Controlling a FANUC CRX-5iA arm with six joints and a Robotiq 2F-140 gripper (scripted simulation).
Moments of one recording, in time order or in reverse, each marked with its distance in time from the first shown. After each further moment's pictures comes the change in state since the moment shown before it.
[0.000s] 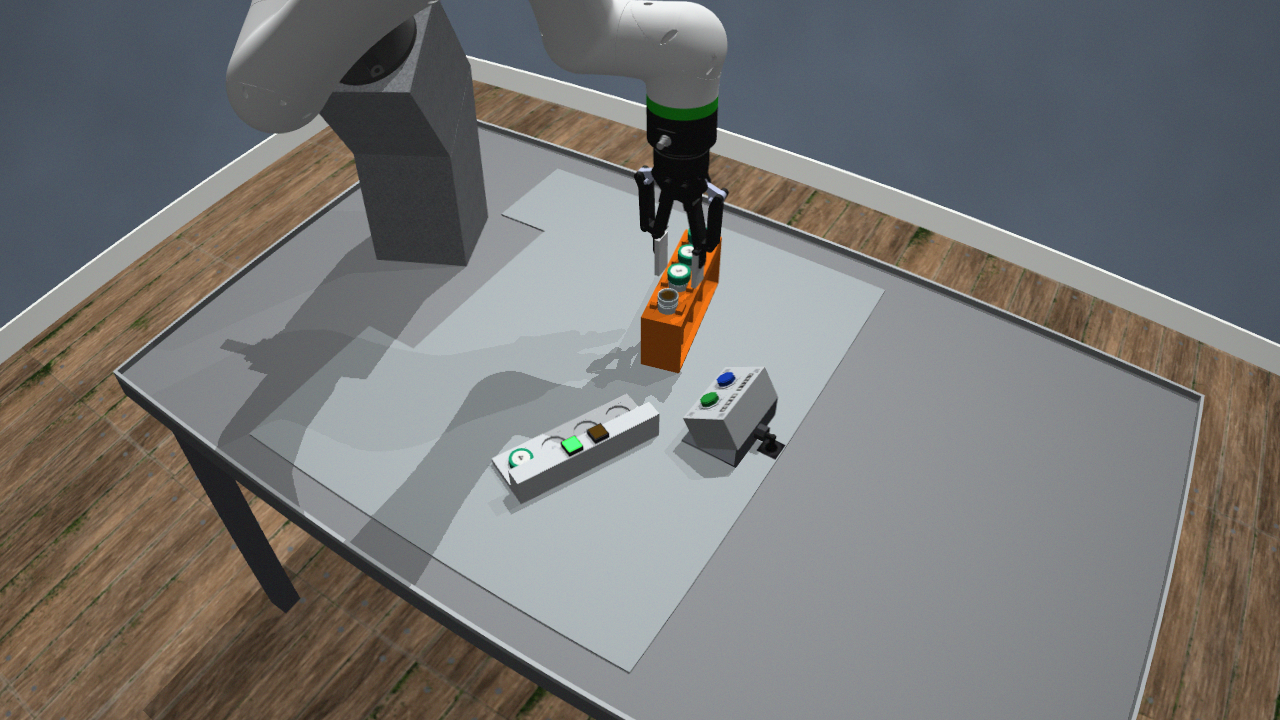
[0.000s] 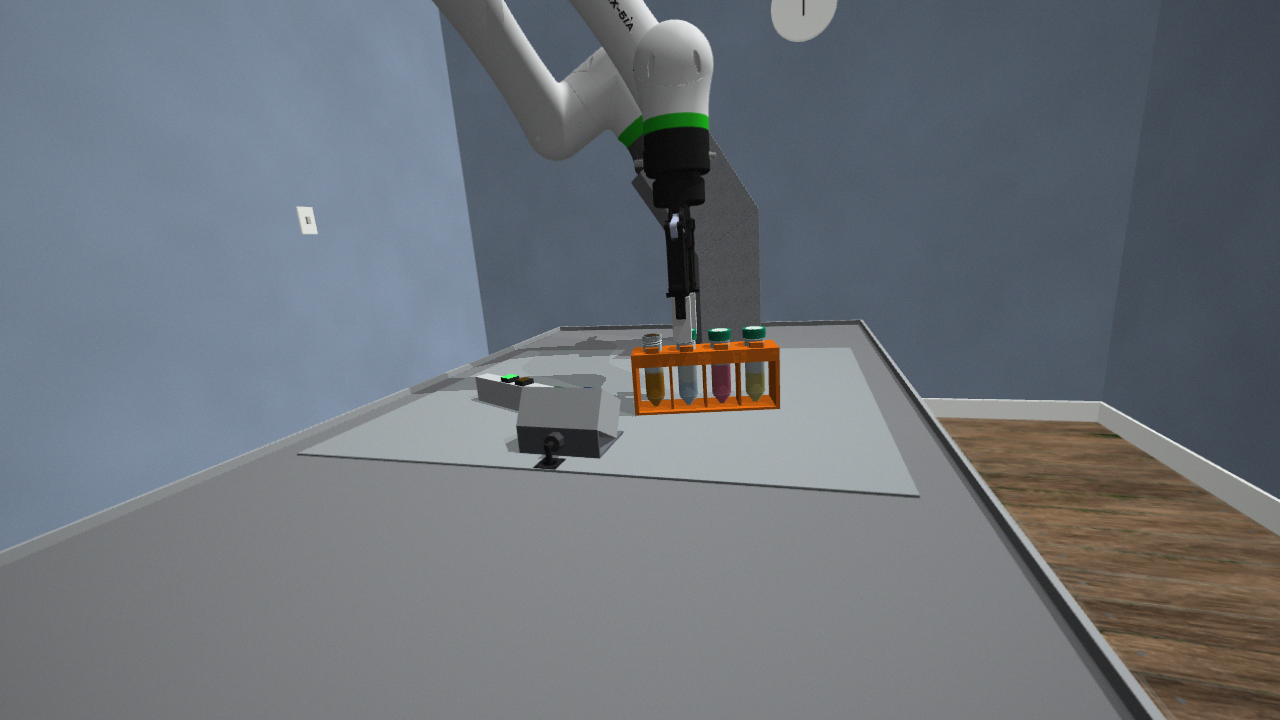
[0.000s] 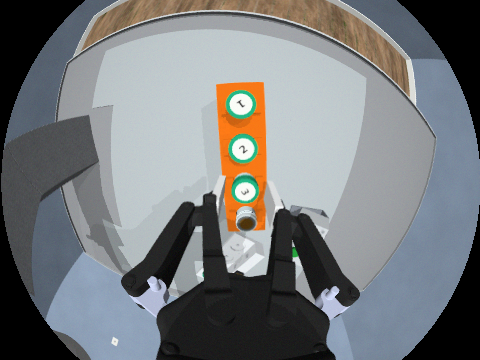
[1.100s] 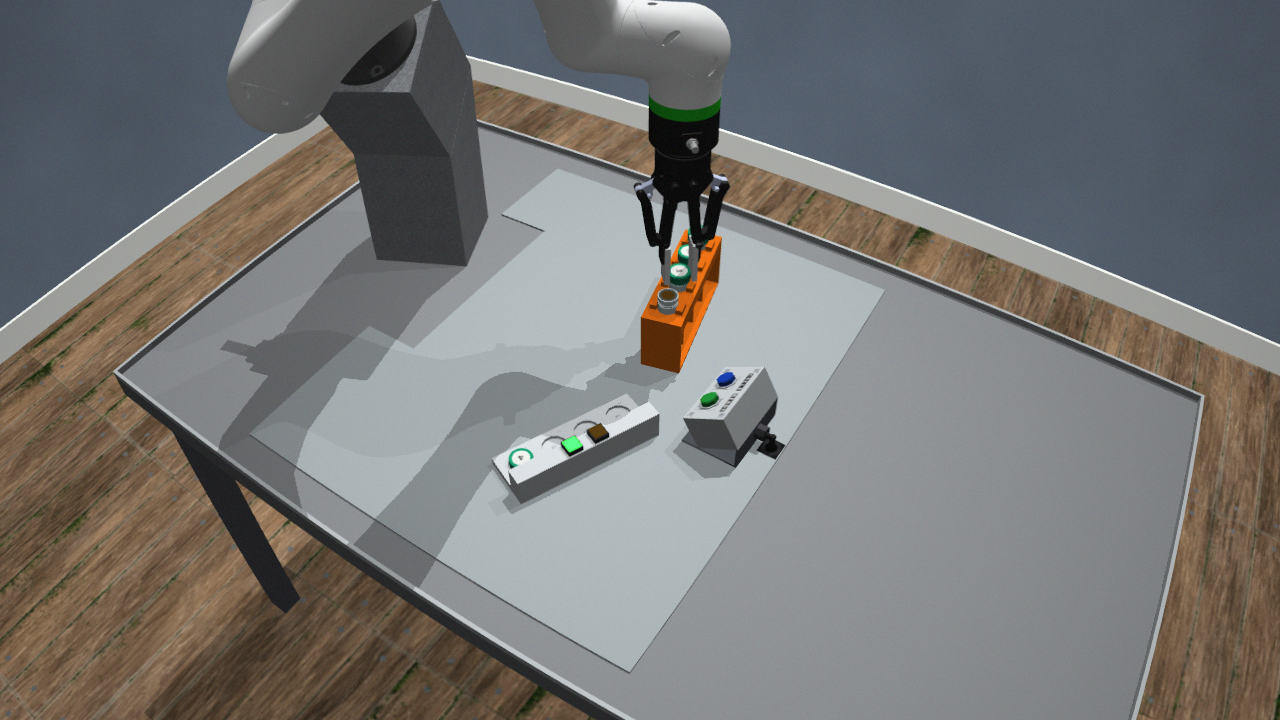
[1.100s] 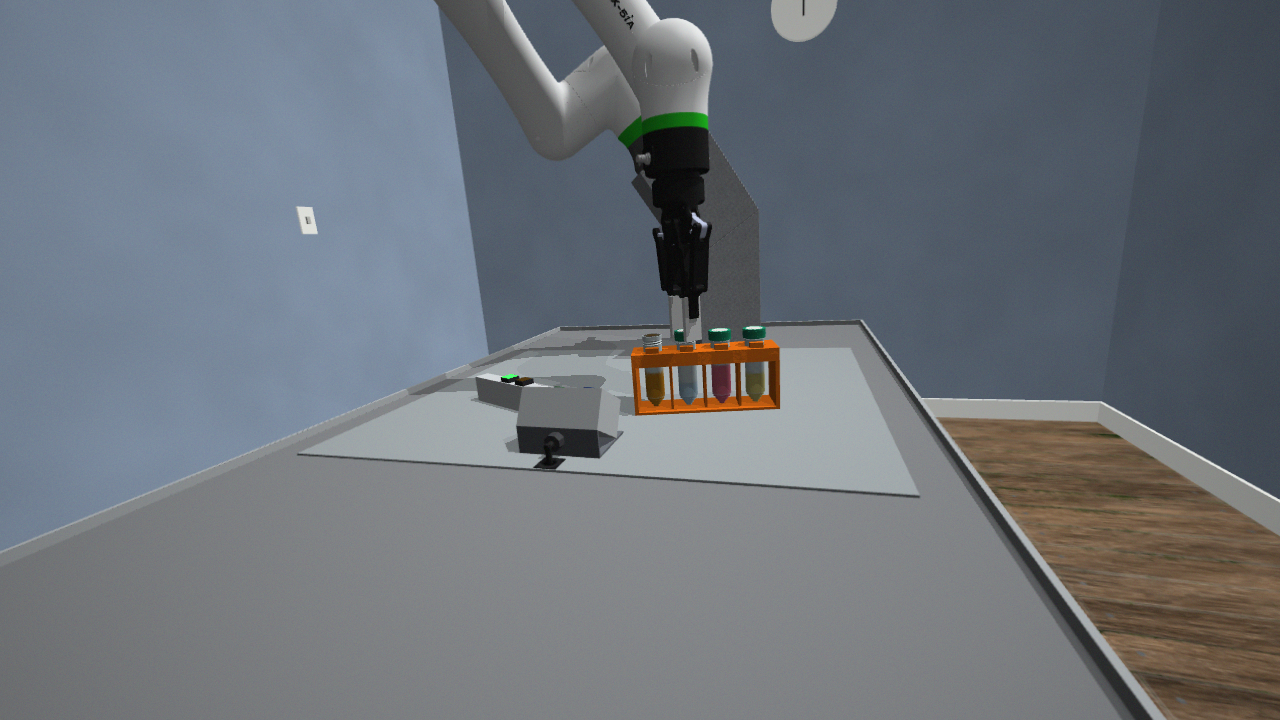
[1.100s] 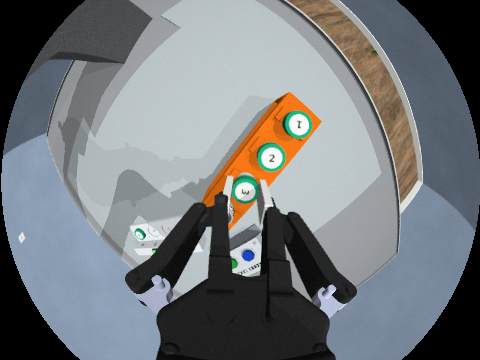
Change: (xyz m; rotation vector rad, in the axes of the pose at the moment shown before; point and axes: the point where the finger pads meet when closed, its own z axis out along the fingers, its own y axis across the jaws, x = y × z) arm 0.000 0.000 0.000 0.012 0.007 -0.689
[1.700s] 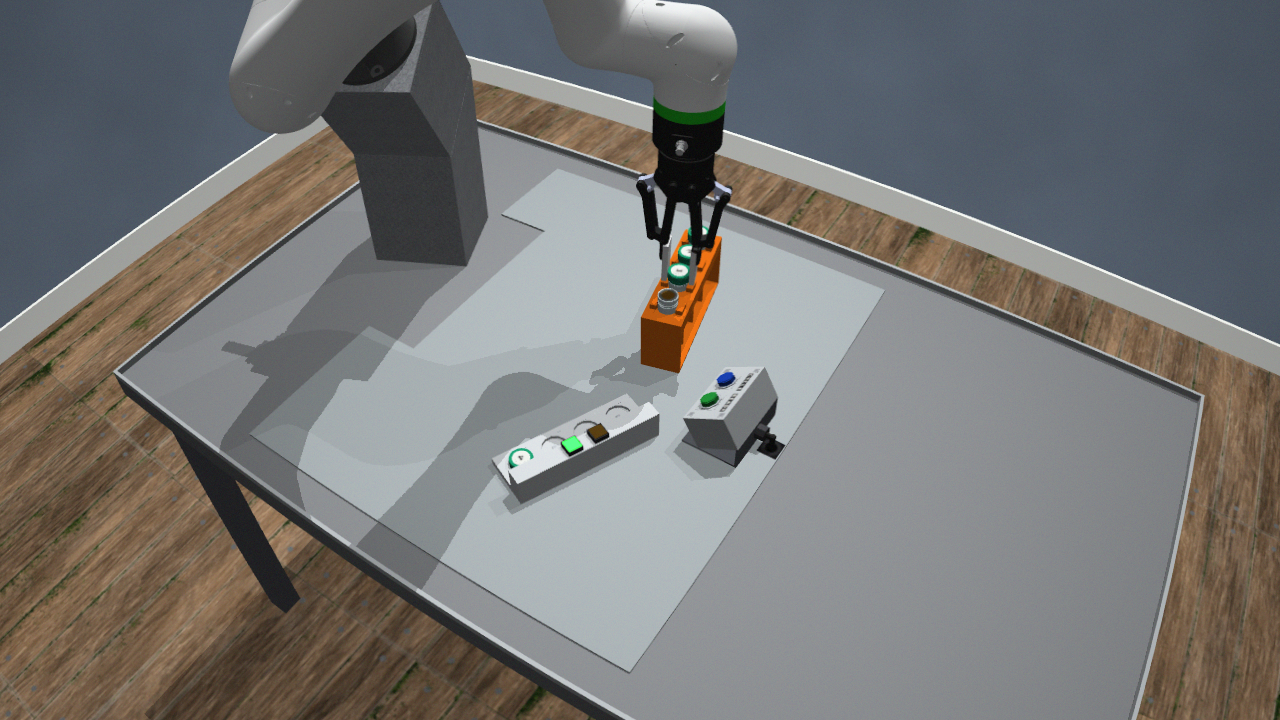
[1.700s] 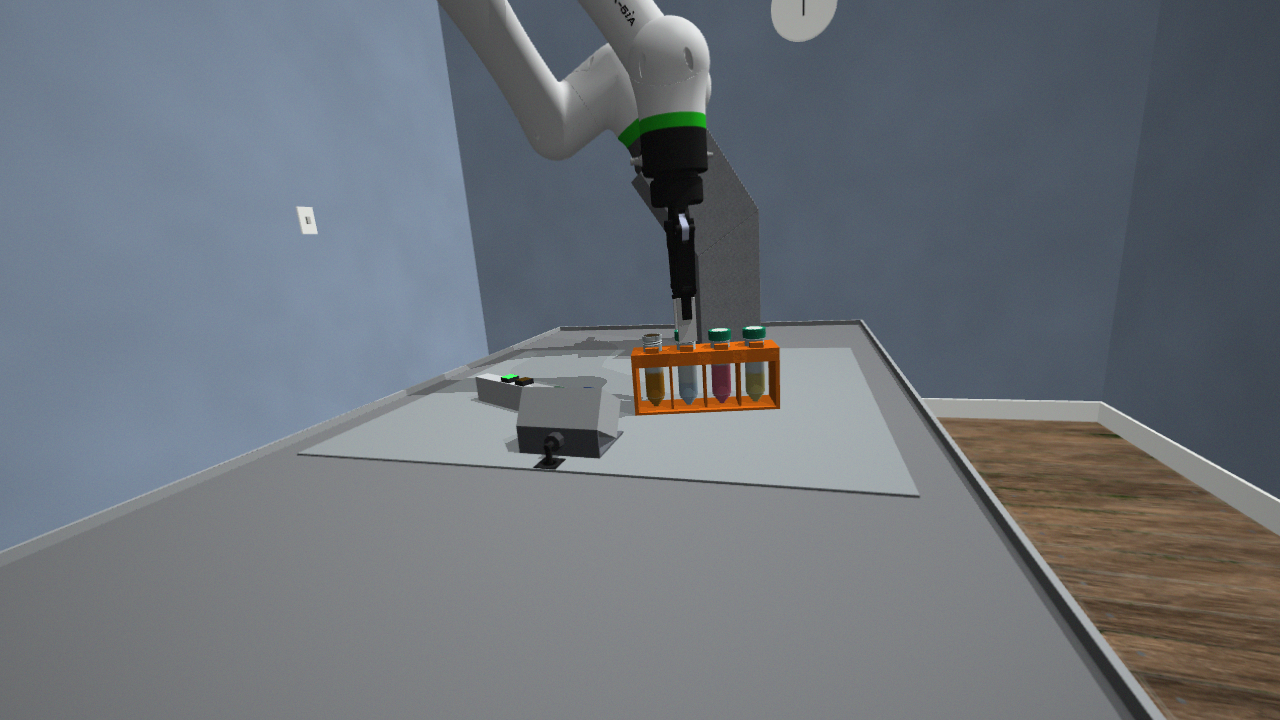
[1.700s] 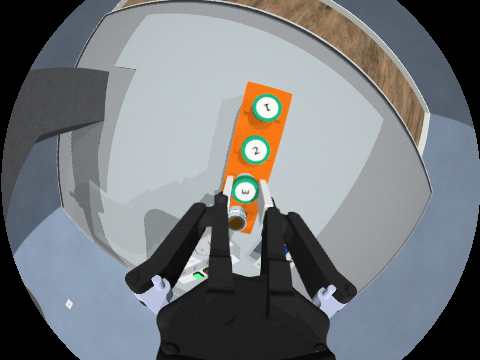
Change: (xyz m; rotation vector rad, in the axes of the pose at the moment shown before) arm 0.000 0.001 0.000 0.020 0.020 0.403
